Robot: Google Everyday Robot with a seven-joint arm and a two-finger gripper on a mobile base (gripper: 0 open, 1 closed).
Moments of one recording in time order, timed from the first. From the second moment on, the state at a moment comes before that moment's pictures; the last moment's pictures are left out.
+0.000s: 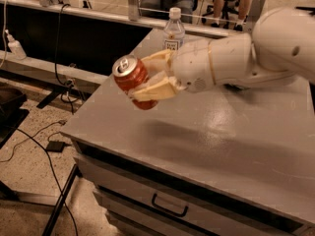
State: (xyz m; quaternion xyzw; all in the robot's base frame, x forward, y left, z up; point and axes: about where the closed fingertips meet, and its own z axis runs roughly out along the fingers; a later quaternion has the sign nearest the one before) arm 0.504 0.027 0.950 -0.60 0.56 0.28 0.49
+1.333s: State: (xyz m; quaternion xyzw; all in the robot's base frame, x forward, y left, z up) arm 0.520 -0.082 0.975 -0.61 0.75 0.08 0.24
